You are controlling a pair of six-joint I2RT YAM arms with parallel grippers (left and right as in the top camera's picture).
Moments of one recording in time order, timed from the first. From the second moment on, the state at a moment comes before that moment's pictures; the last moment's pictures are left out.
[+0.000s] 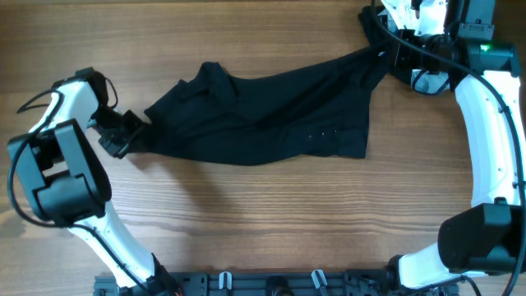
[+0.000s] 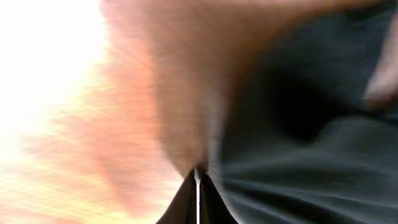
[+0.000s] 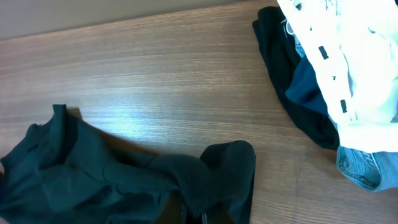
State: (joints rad) left arm 0.31 2.08 1.40 -1.09 0.16 -0.46; right arm -0.08 1.70 1.64 -0.83 -0.31 0.04
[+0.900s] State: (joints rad) left arm -0.08 2.06 1.37 -0.17 0.19 -0.15; right arm -0.08 1.70 1.64 -0.85 -0.31 0.04
